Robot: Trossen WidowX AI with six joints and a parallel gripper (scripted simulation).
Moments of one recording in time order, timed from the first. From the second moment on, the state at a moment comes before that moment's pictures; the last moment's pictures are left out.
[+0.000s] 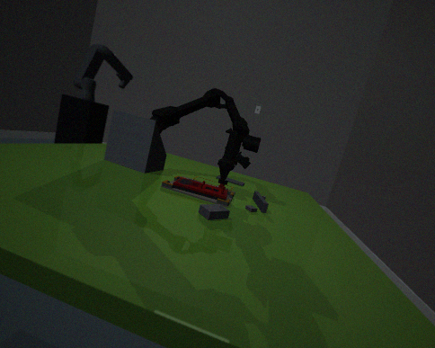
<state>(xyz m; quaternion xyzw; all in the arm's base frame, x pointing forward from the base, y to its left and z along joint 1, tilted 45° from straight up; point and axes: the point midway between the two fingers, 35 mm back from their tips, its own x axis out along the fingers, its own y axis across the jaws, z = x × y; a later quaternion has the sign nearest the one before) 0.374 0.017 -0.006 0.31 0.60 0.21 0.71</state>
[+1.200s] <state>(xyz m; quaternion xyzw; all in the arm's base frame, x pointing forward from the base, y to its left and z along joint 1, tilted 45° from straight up) 0.369 -0.002 0.009 0.32 0.59 0.20 0.71</state>
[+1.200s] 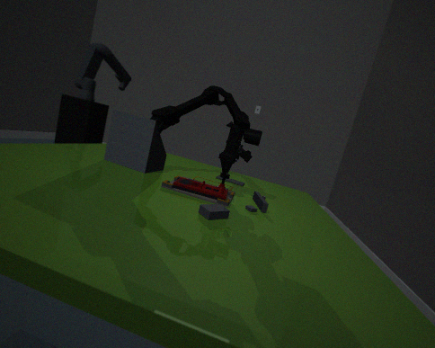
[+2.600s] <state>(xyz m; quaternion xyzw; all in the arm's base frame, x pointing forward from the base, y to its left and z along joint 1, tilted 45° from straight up) 0.343 0.010 0.062 0.32 0.60 0.20 0.71</state>
